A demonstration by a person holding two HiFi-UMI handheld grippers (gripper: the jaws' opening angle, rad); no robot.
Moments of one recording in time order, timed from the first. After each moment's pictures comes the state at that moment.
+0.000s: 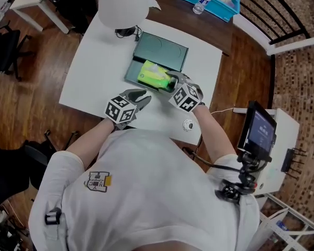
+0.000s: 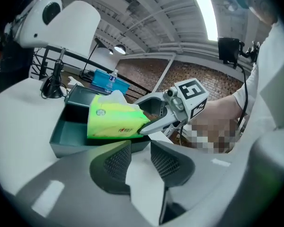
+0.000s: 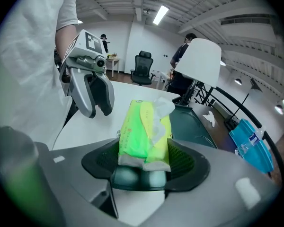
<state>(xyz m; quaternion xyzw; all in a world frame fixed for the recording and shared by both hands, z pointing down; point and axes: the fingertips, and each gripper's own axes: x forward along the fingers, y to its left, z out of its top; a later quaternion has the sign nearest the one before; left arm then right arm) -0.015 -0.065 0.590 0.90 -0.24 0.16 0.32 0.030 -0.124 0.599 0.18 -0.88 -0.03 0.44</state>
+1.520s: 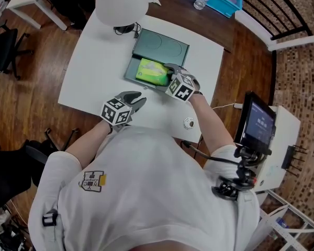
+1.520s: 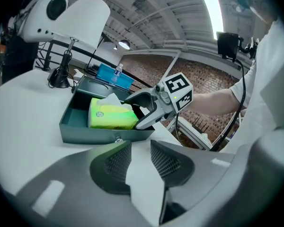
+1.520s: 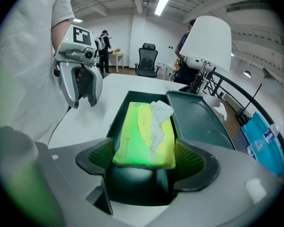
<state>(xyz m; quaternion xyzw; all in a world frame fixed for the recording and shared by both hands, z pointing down) -0.036 -0.052 0.613 0.89 -0.25 0.18 0.34 0.018 -0.143 0.638 0.14 -0.87 0.00 0.47</state>
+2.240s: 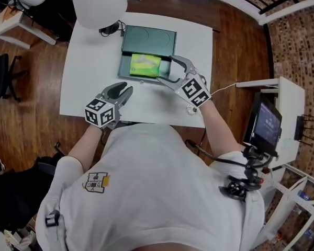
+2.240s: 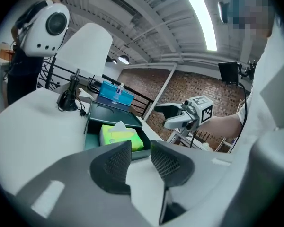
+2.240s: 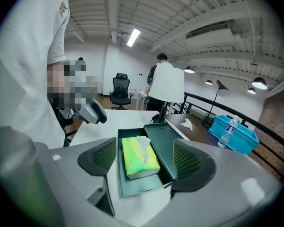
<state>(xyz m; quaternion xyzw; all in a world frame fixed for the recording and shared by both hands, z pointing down) -0.083 -0.077 0.553 0.90 -0.28 0.11 0.30 0.041 -0.120 0.517 0.32 -0.90 0.01 0.30</state>
